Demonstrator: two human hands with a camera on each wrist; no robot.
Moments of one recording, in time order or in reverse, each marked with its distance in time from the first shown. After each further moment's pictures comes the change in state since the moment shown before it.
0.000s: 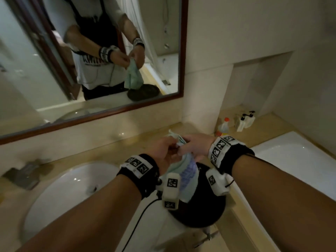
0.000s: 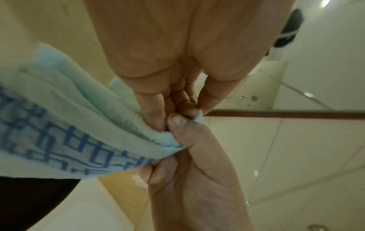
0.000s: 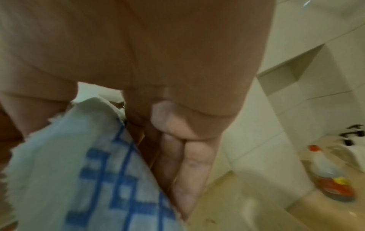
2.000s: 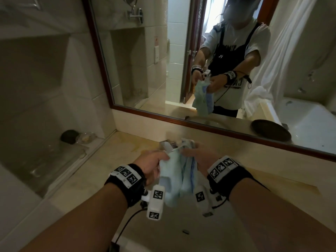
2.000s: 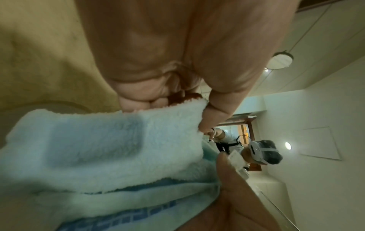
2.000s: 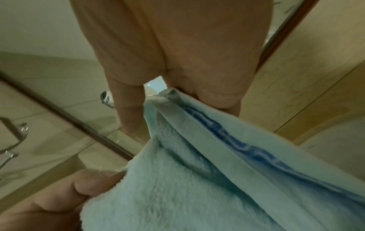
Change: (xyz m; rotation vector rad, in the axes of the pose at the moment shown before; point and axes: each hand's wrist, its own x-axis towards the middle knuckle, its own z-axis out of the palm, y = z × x) left_hand -0.237 0.033 -0.440 -0.226 0.507 0.234; right_hand 0.130 -0.300 0.369 0.264 -0.227 -0.382
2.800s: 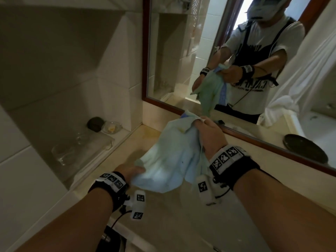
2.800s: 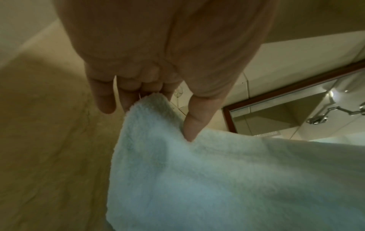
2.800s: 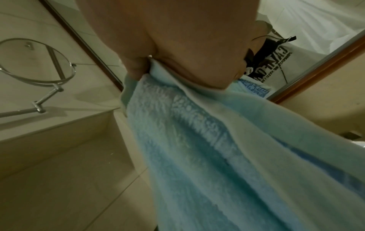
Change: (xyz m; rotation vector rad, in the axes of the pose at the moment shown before) left_hand 0.043 -0.026 -0.245 0.366 0.446 -0.300; right_hand 0.062 -0.095 0.168 -0.003 0.139 -0.224
